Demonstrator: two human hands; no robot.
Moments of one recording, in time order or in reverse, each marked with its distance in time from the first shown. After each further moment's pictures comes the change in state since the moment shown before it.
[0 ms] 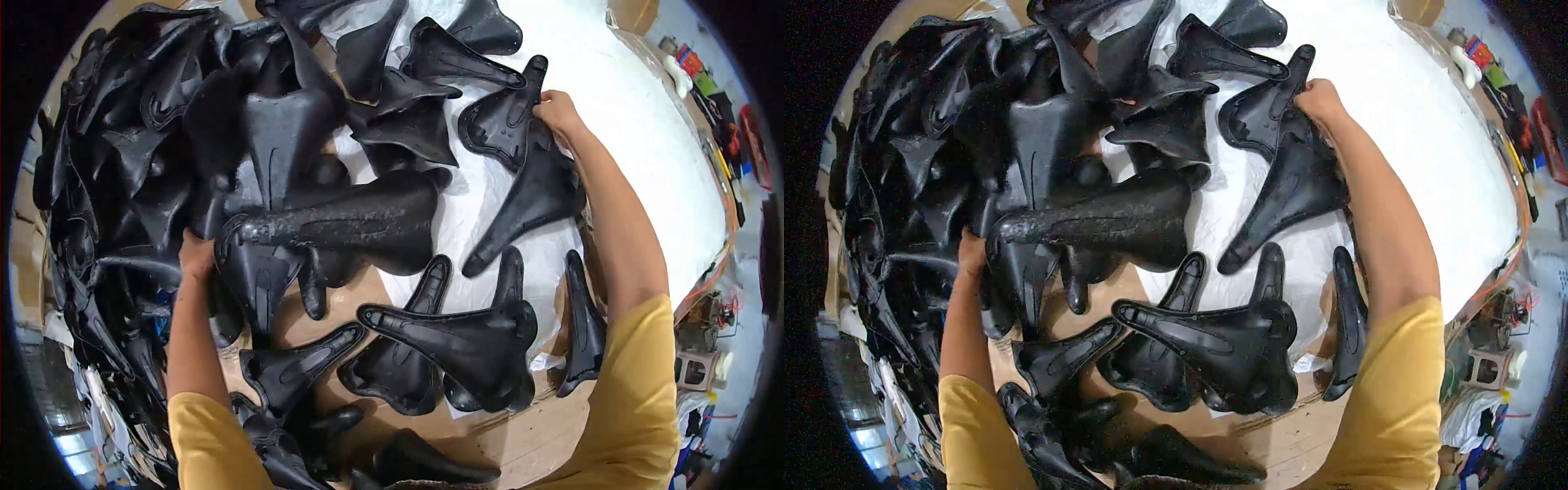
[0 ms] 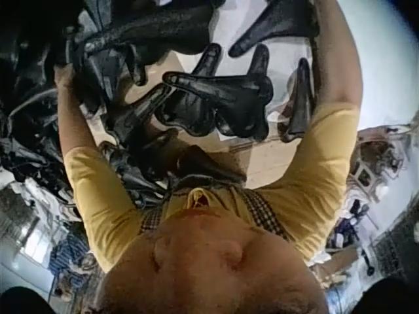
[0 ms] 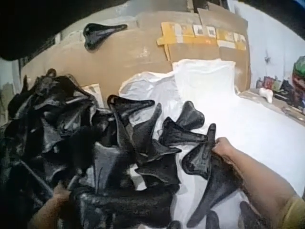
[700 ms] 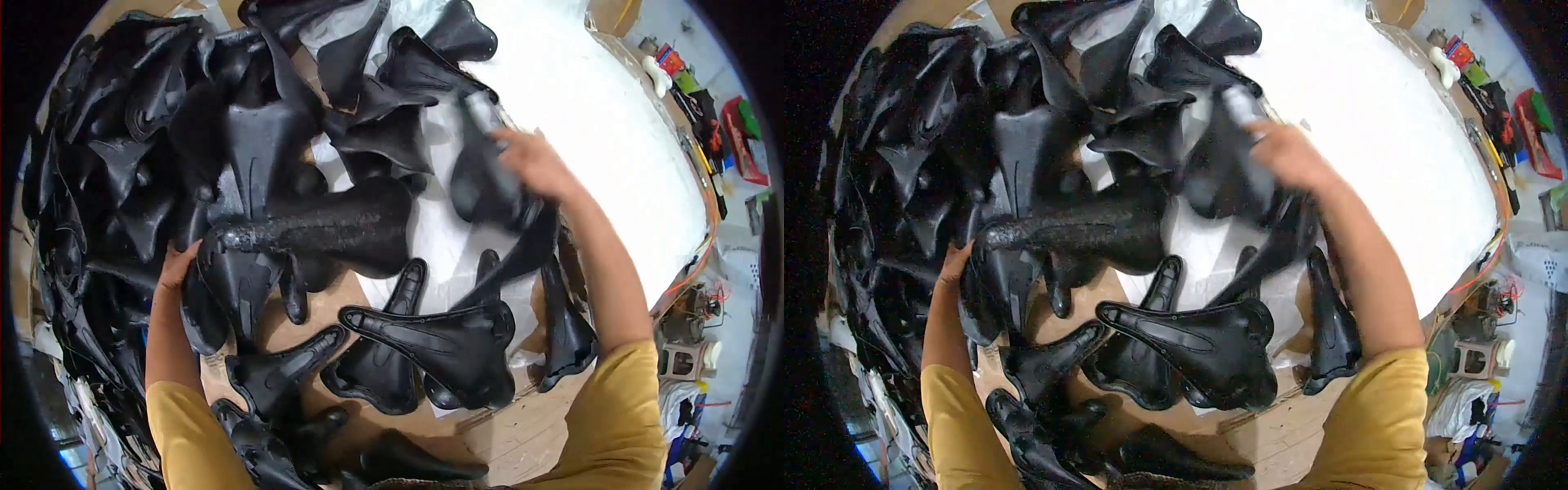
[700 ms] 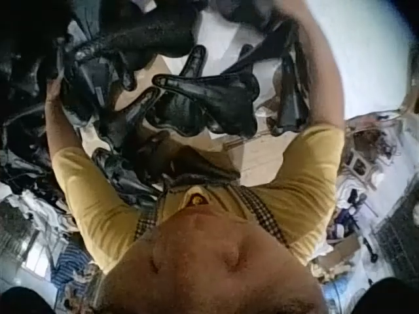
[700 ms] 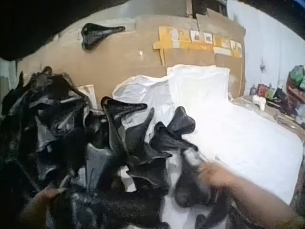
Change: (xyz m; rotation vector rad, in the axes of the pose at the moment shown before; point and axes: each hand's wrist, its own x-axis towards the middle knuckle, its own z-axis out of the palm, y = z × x) left_hand 0.003 0.001 -0.007 -0.595 -0.397 -0.032; right_hand -0.122 -0.024 -0.025 -0.151 -0.434 -0.322
